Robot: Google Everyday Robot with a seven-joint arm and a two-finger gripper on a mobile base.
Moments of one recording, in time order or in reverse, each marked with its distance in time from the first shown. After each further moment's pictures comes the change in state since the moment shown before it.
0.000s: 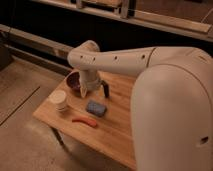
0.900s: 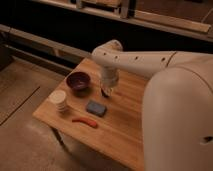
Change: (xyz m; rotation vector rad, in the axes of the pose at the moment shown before) arm -0.059 -0.049 0.020 -0.025 -0.013 0.147
